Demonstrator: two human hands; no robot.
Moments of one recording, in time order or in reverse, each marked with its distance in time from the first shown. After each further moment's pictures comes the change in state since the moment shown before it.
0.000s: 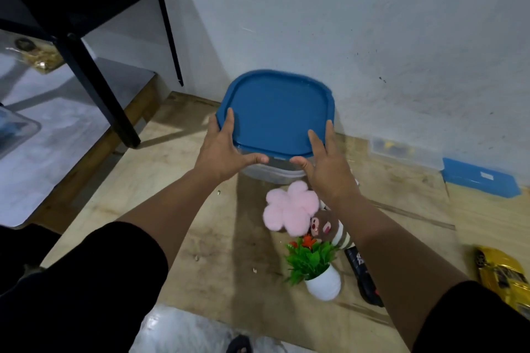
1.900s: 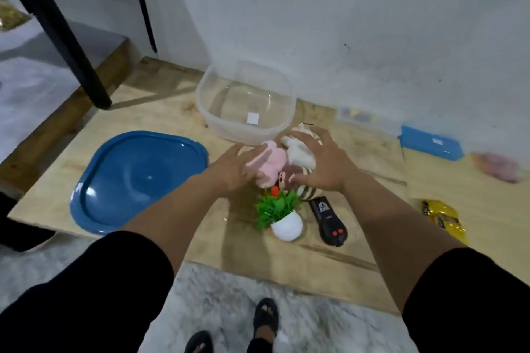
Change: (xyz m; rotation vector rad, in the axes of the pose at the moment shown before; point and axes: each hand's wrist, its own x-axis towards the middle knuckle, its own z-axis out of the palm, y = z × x) left_hand -0.088 0.017 0.068 0.111 -0.476 0.156; right_hand -0.069 0.066 -0.021 -0.095 -0.254 -0.048
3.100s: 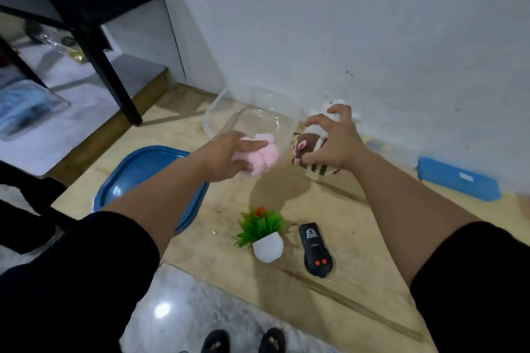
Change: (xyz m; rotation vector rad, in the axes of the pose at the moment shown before) left_hand 0.001 0.056 -0.055 0.163 0.211 -0.053; right_hand 0.039 0.031 -0.077 0.241 0.149 -0.118
